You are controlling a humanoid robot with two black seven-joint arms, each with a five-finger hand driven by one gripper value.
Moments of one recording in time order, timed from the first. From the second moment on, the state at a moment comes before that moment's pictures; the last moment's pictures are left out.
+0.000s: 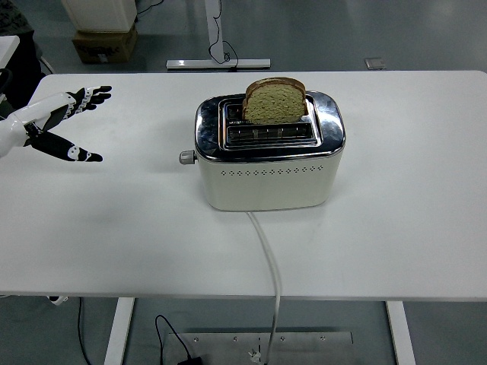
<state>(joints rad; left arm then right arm) -0.78 0.80 -0.58 -0.96 1.10 -0.33 -0.48 0.04 0.00 0.29 0.08 -0.32 0.06 0.10</state>
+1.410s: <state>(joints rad) -0.73 0.77 -0.54 -1.24 1.43 -0.25 -0.44 0.04 0.00 0.29 0.08 -0.32 0.06 0.10</state>
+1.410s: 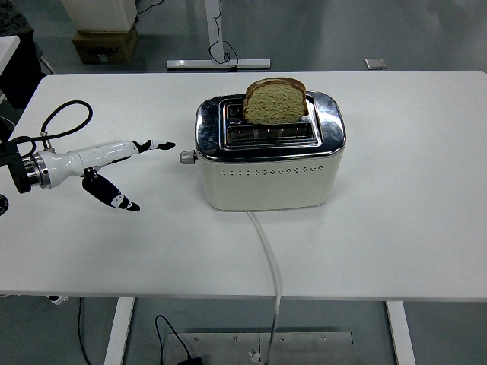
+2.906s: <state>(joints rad) -0.72 0.71 -0.51 -1.20 1.44 -0.24 -0.44 0.04 0.00 0.29 0.08 -0.32 0.06 0.10</state>
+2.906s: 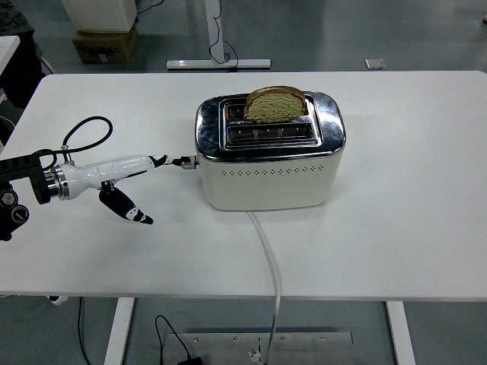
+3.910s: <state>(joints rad) -0.69 0.65 -0.50 -1.12 1.44 -0.24 -0.44 0.04 0.00 0.29 0.08 -0.32 0.06 0.10</state>
